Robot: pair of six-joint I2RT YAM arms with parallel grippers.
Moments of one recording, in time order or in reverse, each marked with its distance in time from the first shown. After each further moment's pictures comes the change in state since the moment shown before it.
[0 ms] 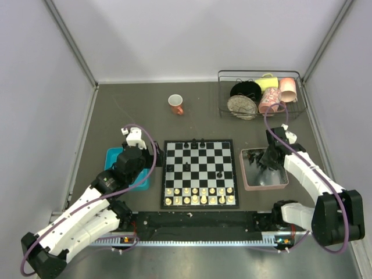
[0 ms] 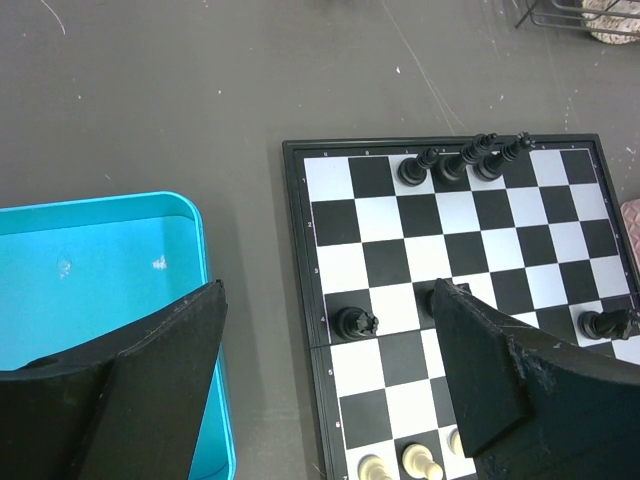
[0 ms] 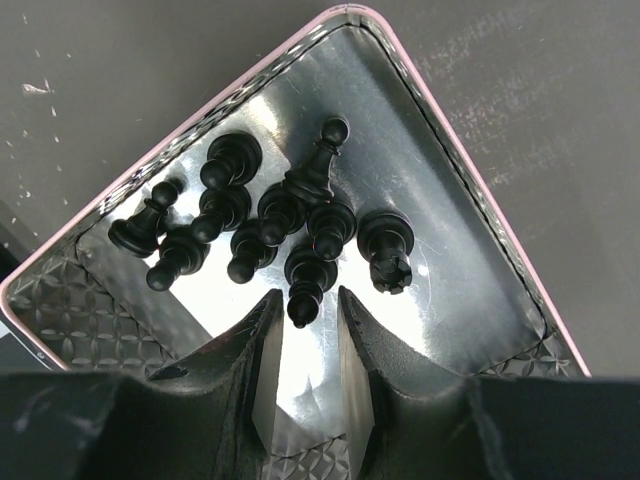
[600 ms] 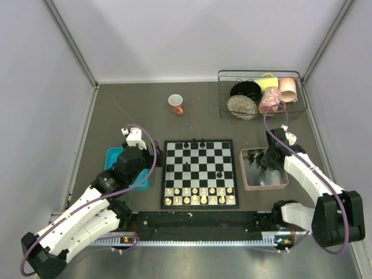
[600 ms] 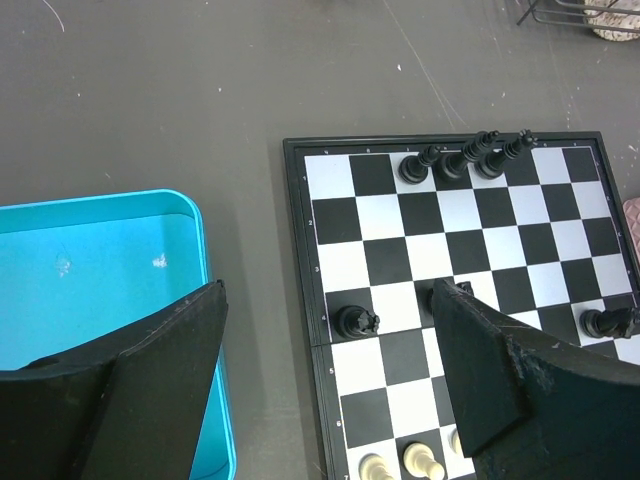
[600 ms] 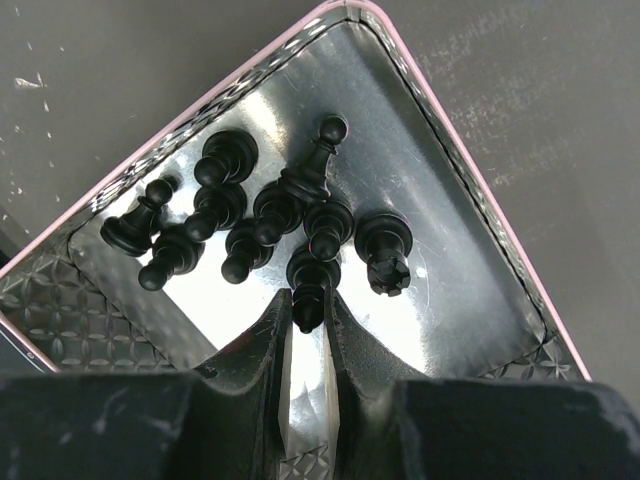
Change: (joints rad) left arm -0.001 -0.004 -0.002 0.000 0.000 0.000; right arm 0.000 -0.004 -0.021 0.024 -0.003 -0.009
